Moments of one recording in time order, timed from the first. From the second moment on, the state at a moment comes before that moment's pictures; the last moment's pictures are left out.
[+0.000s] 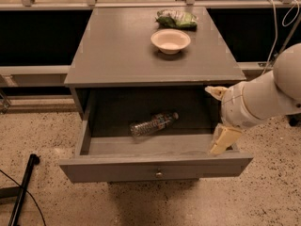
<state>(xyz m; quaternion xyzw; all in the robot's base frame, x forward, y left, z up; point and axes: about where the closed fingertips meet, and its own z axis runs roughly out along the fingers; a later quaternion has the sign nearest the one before) 0.484 -0.156 0.817 -0.67 0.69 0.01 0.29</state>
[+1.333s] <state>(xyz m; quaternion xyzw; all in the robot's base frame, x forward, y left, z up) 0.517 -0.112 0.777 -0.77 0.58 -0.04 0.27</state>
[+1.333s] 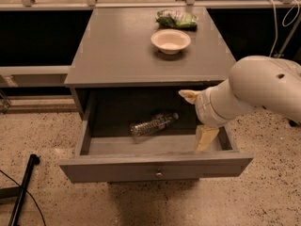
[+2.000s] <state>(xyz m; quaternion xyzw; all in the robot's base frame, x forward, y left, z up) 0.541 -0.093 0.738 -0.79 0.55 -0.04 0.26</state>
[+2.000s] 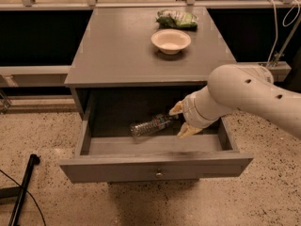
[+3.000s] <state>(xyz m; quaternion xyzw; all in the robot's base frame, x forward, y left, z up) 0.577 -0.059 0.682 -0.79 0.55 -0.06 0.25</state>
